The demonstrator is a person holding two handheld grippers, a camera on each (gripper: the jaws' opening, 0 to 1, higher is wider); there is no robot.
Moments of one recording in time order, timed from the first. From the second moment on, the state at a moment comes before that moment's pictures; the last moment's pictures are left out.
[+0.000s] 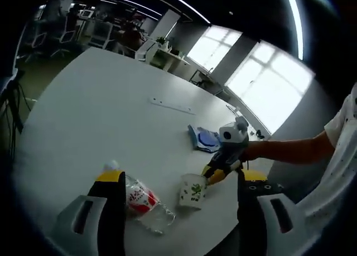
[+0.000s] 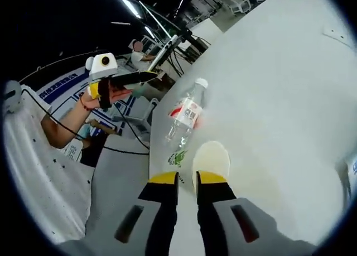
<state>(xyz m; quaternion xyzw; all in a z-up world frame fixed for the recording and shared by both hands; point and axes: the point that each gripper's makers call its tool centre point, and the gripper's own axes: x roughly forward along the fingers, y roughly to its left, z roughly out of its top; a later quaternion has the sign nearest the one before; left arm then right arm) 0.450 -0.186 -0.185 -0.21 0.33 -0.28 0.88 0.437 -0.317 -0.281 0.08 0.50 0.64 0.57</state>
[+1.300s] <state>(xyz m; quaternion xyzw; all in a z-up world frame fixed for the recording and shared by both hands) 0.449 -0.202 -0.179 -0.22 0.31 -0.29 0.88 0.467 -0.362 -0.196 -0.08 0.43 0.66 0.61</state>
